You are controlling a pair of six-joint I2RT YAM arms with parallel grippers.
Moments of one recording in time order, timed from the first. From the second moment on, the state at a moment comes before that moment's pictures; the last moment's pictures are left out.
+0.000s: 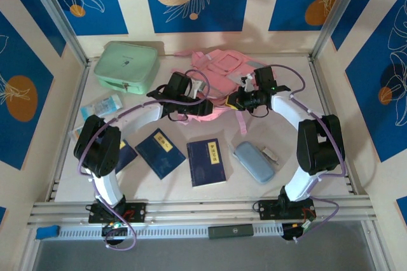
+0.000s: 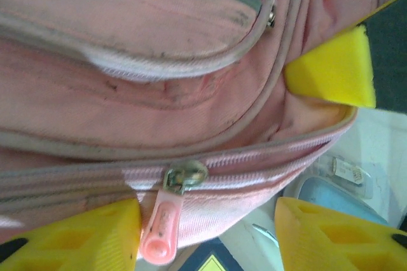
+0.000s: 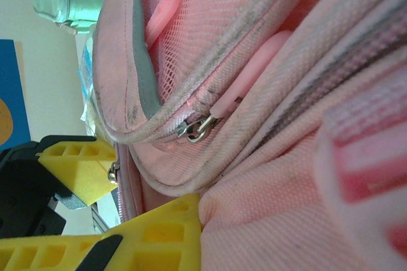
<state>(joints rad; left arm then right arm) -0.60 1.79 1.32 -0.33 0.42 -0.38 0.23 1.69 1.18 -0.42 -0.70 0.62</state>
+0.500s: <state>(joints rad) -0.60 1.79 1.28 -0.27 0.37 -0.40 0.25 1.68 1.16 -0.40 -0.71 0.58</state>
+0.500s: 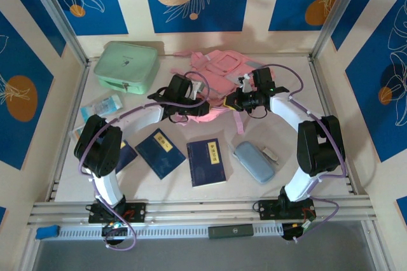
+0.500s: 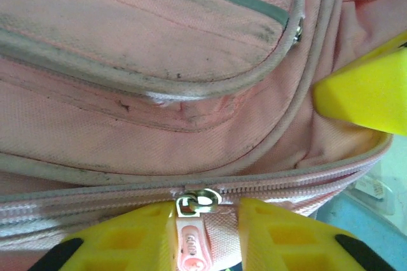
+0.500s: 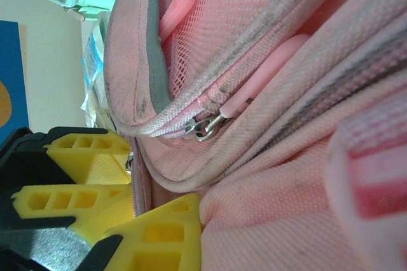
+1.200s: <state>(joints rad) -0.61 1.65 1.18 -0.35 0.24 -0.31 0.27 1.66 1.21 -0.51 -0.71 0.46</state>
